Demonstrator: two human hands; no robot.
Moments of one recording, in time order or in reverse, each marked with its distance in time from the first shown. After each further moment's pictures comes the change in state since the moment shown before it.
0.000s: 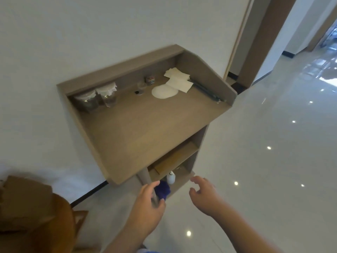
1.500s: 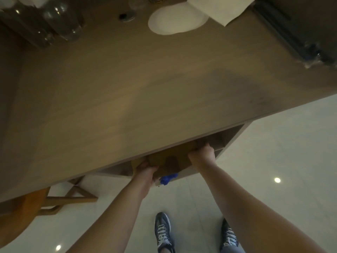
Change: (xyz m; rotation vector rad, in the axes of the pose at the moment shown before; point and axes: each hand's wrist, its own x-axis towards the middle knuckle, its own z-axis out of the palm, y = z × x) left_hand 0.348 -0.095 0.188 -0.955 0.472 -0.643; right_hand 0.427 0.083 0.044 0.243 -0.189 0.192
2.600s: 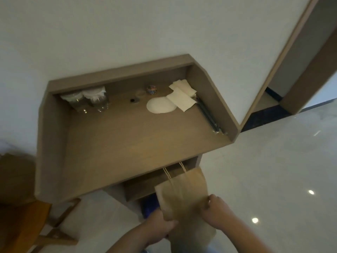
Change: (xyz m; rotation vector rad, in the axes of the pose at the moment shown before) left_hand -0.292 0.035 0.005 0.735 -0.486 0.095; right_hand -0.269 0.024 -0.188 -0.627 -0.086 -0.138
